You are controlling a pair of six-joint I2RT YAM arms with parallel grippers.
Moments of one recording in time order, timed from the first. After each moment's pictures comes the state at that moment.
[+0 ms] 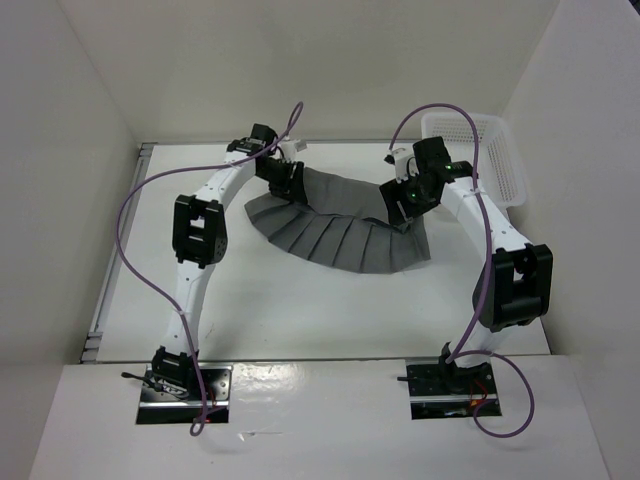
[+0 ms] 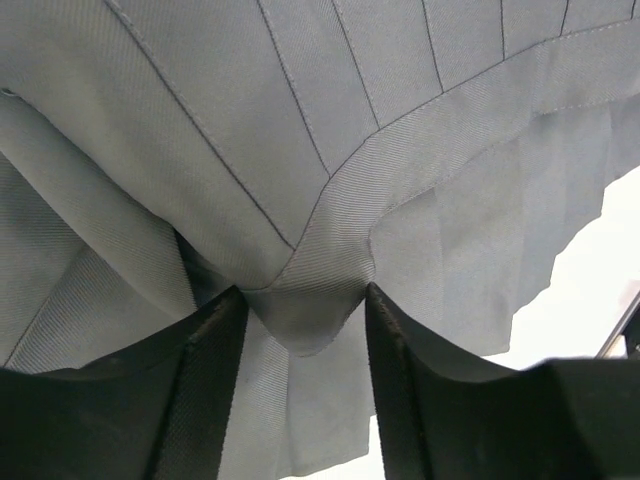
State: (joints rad) left arm -0.24 2.51 2.30 -0.88 0.67 0.04; right arm 0.18 1.64 1.43 -0.83 -0.19 -0.27
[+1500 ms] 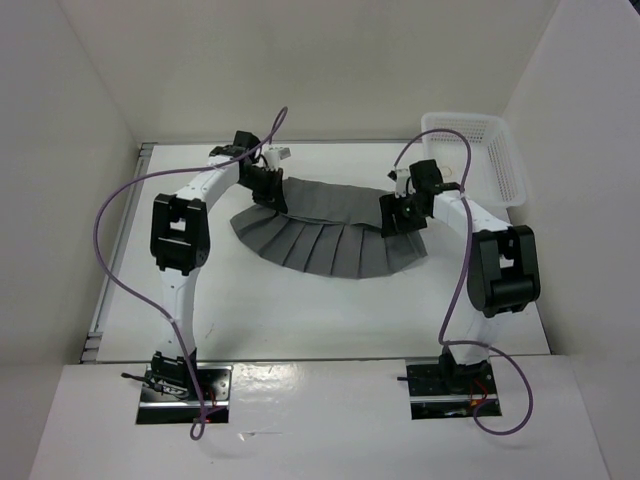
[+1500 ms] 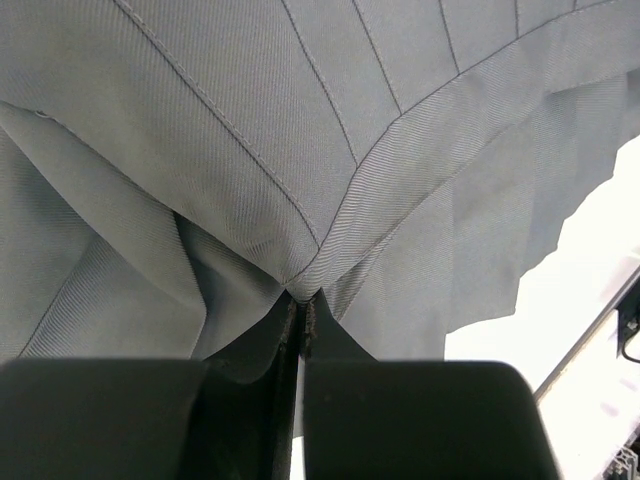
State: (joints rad) left arm -0.20 2.30 1.97 -0.83 0.63 0.05; right arm 0.15 1.74 1.21 -0.55 -0.26 -0.08
